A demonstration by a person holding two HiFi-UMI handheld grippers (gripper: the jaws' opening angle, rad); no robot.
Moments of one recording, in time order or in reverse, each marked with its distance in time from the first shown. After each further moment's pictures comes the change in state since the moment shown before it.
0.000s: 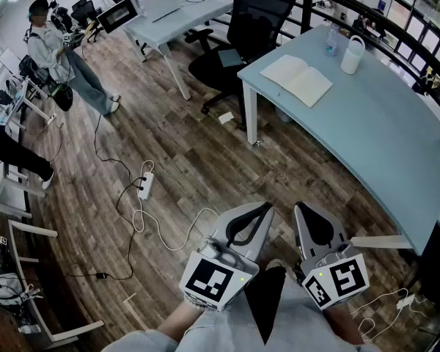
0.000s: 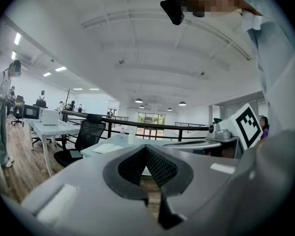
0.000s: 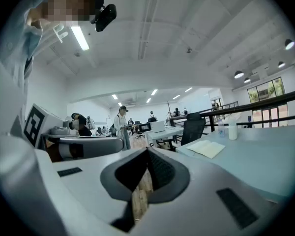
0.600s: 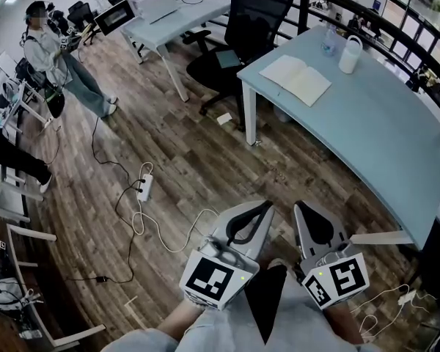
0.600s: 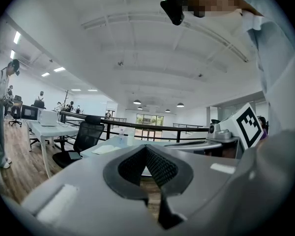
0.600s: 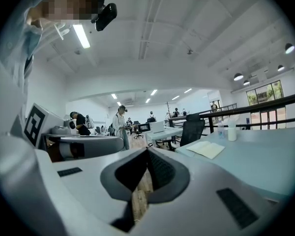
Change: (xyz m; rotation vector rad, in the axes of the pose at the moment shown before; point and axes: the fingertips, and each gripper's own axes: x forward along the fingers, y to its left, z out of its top) left arm -0.016 0.008 0.002 0.007 -0.018 -0.022; right arm 0.003 0.019 0.000 -0.013 -0.002 -0.019
